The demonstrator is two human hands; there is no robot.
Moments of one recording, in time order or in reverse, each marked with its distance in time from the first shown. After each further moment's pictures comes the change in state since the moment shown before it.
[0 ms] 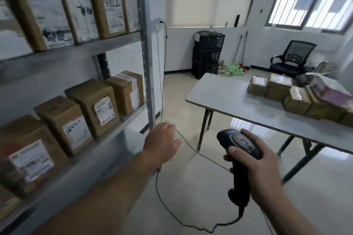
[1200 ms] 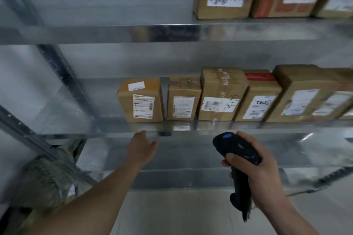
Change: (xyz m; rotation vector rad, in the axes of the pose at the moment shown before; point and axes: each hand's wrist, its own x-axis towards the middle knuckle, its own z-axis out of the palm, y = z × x) left_hand -0.773 -0.366 -0.062 -0.334 0.378 -1.488; right_hand -0.501 0.072 0.364 -0.024 -1.155 0.176
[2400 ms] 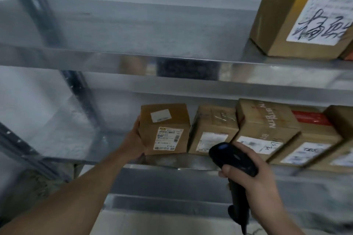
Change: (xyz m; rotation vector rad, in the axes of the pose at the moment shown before) left_hand 0.153 -0.048 -0.072 -0.491 -0.070 0.184; right_hand 0.112 -0.006 0.107 -0.044 -0.123 -0.002
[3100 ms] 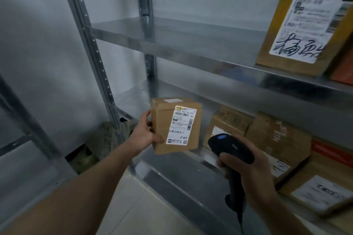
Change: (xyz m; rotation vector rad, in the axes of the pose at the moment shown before) left_hand -0.180 0.078 0.044 -0.383 0.457 -0.231; right_hand -0.008 -0.052 -0.072 -0.054 -0.573 -0.125
